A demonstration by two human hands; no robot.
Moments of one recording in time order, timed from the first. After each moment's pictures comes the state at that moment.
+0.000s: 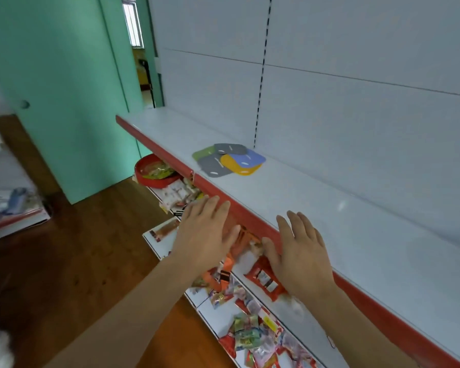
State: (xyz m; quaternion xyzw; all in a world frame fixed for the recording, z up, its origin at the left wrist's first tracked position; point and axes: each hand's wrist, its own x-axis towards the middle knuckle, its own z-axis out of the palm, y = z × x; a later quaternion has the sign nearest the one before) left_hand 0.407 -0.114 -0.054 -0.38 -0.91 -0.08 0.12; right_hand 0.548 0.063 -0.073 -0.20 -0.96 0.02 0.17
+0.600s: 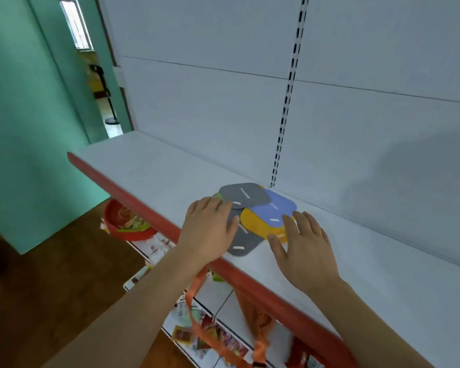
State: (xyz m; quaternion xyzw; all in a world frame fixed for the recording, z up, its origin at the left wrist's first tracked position) left_hand 0.104 -0.032 -0.046 -0.45 -0.88 -0.12 0.10; right_hand 0.277 0.121 -0.077 -0.30 -0.94 0.03 0.18
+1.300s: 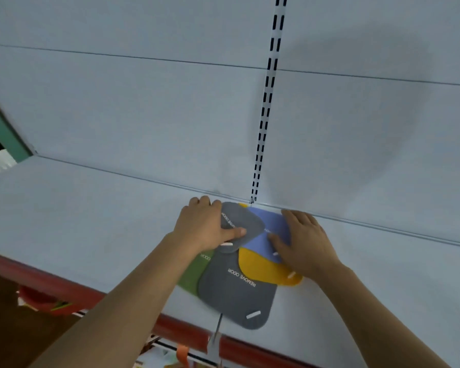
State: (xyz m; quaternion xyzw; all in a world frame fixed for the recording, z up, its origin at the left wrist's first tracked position) left_hand -0.039 0.099 -0.057 -0.57 -0.82 -0.03 -0.08; right_hand 0.198 0.191 -0.088 -0.46 -0.87 0.10 0.10
